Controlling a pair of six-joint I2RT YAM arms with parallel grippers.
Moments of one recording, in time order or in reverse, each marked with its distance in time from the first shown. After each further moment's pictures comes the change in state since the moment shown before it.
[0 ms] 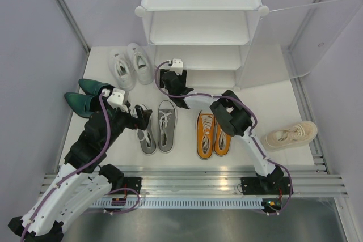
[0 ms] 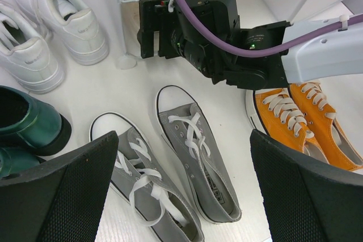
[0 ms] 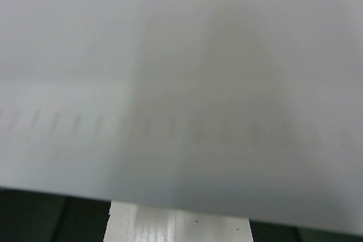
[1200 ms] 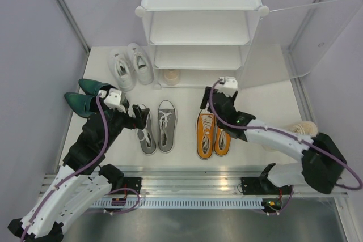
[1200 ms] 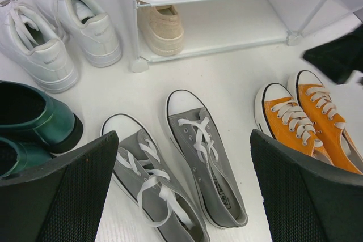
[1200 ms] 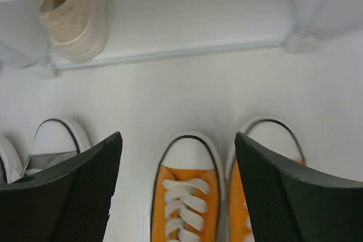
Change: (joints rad) left arm -0.001 -0.022 0.000 -0.004 -0.049 0.000; right arm 0.027 -1.064 -0.961 -0.210 0.030 0.154
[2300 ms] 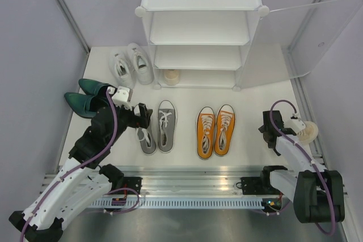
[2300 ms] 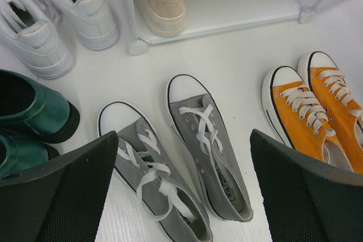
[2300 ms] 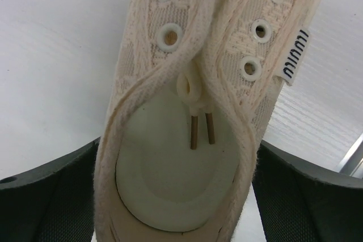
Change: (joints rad) left arm -0.006 0.087 0.000 -0.007 -0.003 0.000; right arm -0.792 -0.344 -0.420 -0.603 -0.087 0.455
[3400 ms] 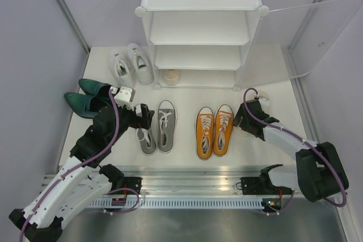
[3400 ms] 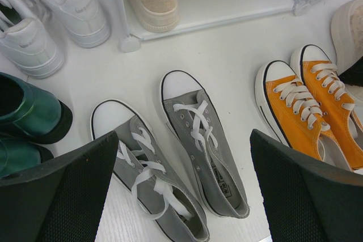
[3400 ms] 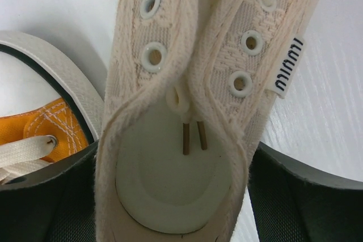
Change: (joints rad) left arm -0.010 0.017 0.000 0.000 0.020 0.000; right arm 0.283 0.215 0.117 0.287 -0.293 -0.339
